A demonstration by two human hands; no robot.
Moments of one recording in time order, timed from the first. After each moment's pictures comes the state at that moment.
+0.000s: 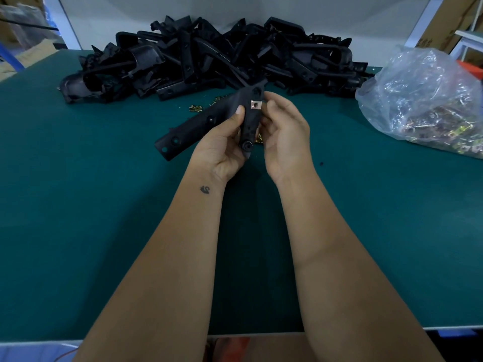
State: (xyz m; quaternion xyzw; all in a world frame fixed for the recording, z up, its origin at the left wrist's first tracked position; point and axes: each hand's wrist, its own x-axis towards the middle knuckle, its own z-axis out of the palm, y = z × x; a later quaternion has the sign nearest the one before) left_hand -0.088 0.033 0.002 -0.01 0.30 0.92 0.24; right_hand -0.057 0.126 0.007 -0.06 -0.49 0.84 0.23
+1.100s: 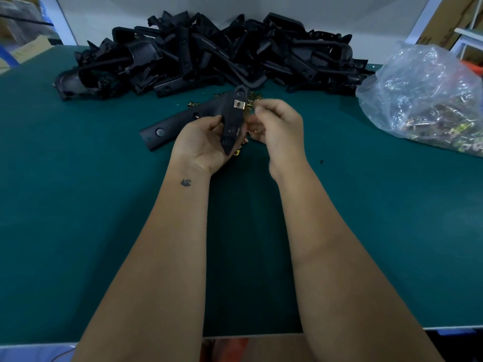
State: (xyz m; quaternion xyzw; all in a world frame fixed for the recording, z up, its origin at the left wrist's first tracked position) left_hand -0.110 0.013 -0.005 -0.07 0.29 0.92 0.25; right_hand -0.066 0.128 0.003 -0.11 -0.65 0.72 0.23
